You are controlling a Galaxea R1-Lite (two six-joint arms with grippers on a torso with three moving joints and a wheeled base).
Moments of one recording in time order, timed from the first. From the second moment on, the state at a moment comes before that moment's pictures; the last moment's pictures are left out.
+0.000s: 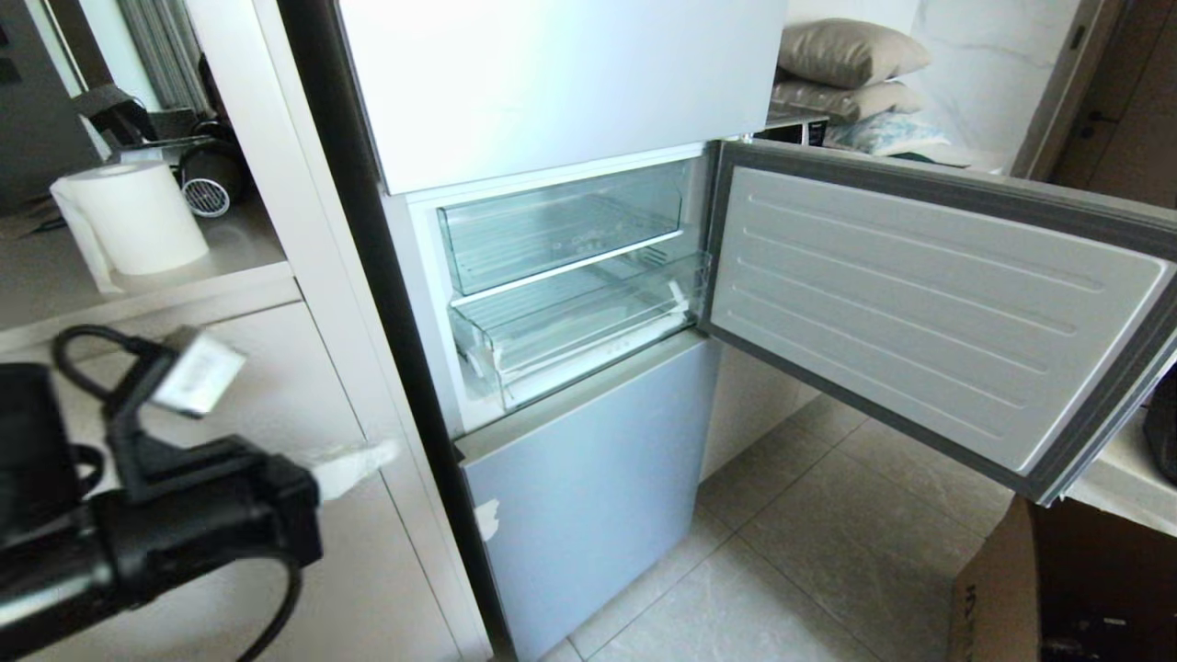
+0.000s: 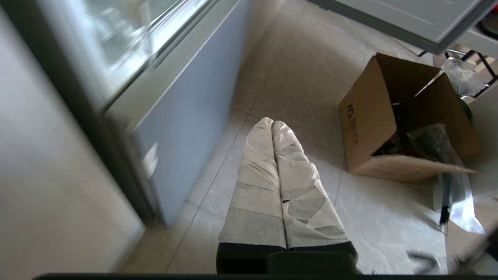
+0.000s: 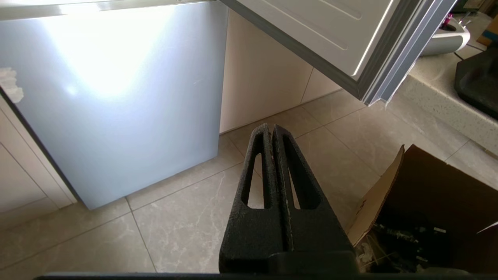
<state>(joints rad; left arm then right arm) -0.29 1.33 -0.48 -0.61 -0.28 -0.03 0.00 0.00 -0.02 0.06 0.02 -0.12</state>
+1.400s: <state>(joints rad) -0.44 2.43 -1.30 -1.00 0.25 -0.05 0.00 0.00 -0.02 0.06 0.00 -0.02</state>
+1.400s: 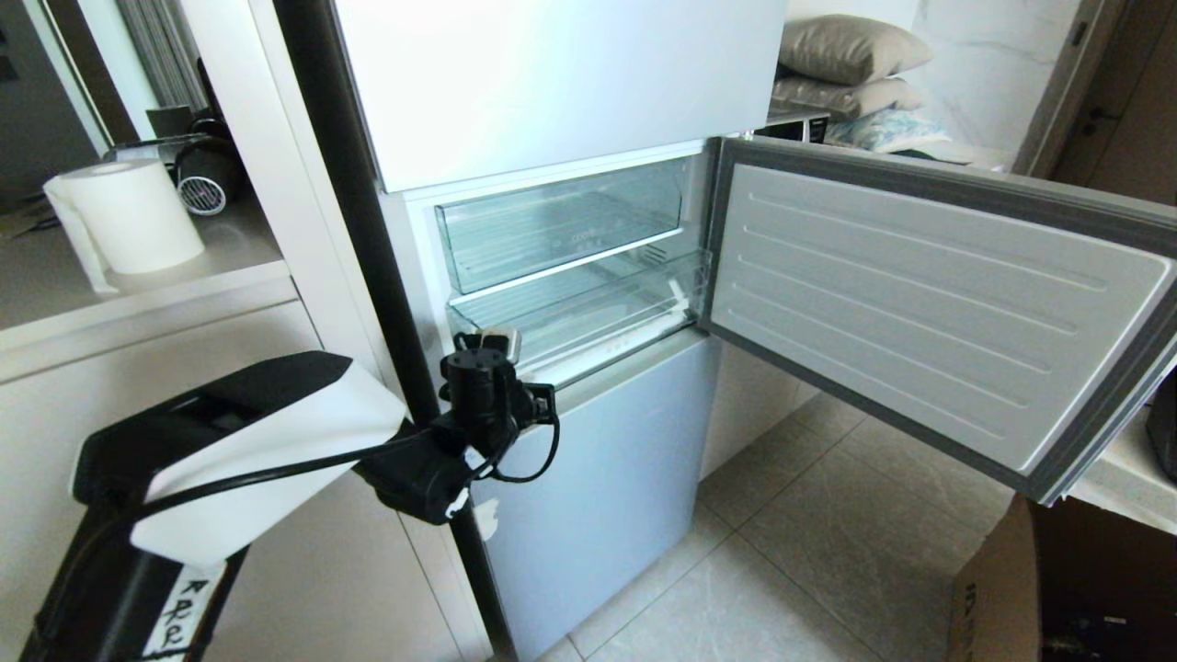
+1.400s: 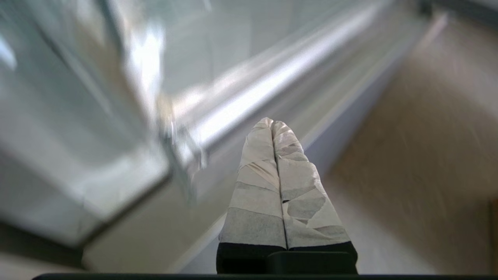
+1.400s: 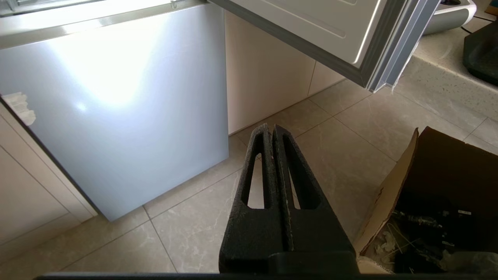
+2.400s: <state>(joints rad) -0.42 2.50 -1.40 -1.10 0.41 -0.03 0.00 0.00 -0.02 0.06 0.00 -0.01</state>
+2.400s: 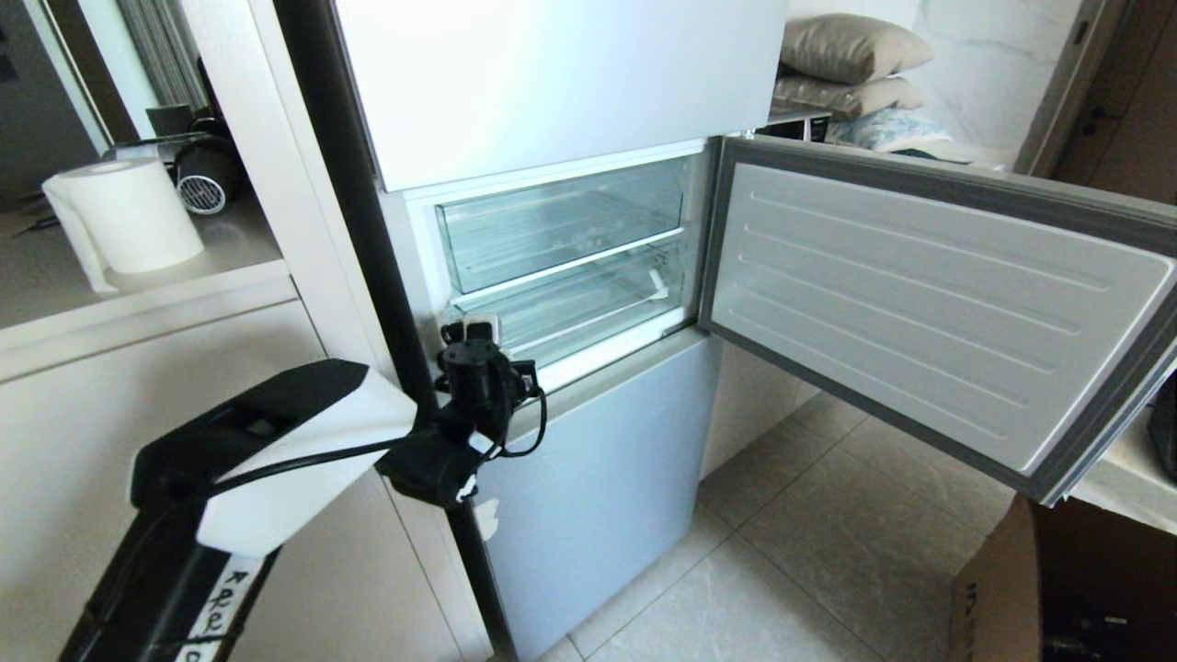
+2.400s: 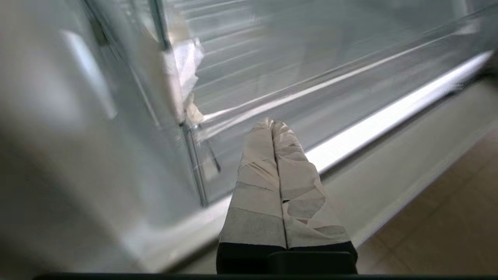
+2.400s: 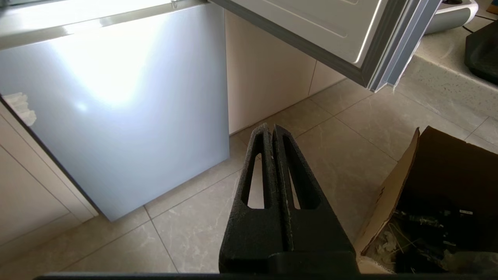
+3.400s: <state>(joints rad) -0.35 1.27 -0.38 -1.20 0.38 -0.03 0.00 0.00 -0.03 0.06 0.00 -0.02</state>
